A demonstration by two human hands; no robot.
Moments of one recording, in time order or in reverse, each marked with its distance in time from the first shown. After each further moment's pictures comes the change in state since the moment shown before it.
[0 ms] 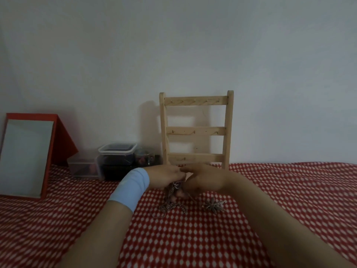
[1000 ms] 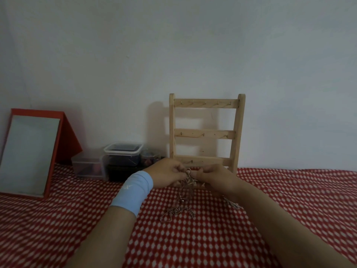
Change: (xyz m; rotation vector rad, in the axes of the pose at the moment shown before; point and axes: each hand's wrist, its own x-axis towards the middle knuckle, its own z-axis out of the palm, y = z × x) left_hand 0.005 -0.025 -0.008 -0.093 0.267 0.072; right_hand 0.005 0.016 0.007 0.345 0.308 -0.009
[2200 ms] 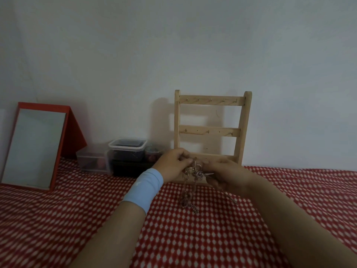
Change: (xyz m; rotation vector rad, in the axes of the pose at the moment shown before) left_hand 0.010 -0.002 0.011 -0.137 0.262 0.034; right_hand 0.001 -0.007 -0.011 0.207 -0.178 0.033
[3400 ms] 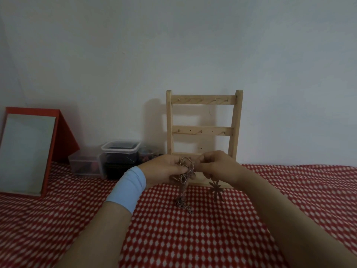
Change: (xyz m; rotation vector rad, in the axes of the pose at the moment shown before) left_hand -0.011 0.008 -0.013 -0.434 -0.449 -0.143; right_hand -0.006 -0.016 0.002 -0.364 0.214 -0.146
